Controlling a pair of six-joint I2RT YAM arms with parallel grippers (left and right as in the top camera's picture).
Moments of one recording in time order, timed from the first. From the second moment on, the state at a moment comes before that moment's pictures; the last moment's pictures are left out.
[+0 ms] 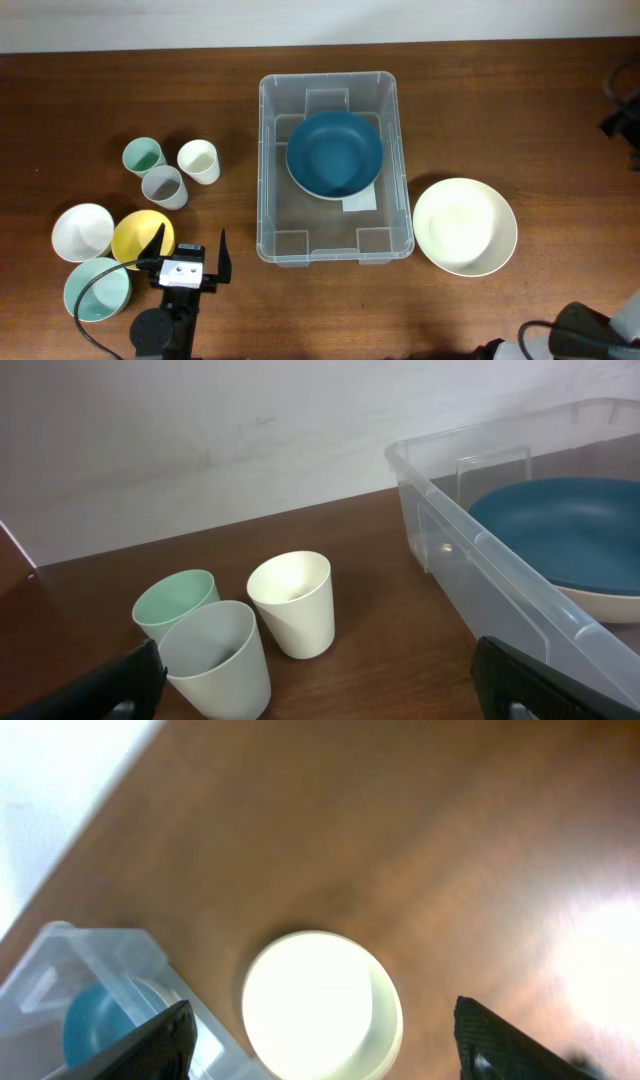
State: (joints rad) left arm 0.01 0.01 0.01 -0.07 0.07 0.20; right arm -0.51 1.65 2.19 -1.65 -0.10 0.38
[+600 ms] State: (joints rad) left arm 0.01 0.01 0.01 -0.07 0.07 0.20; right arm -0.58 1.10 1.00 -1.12 -0.30 0.29
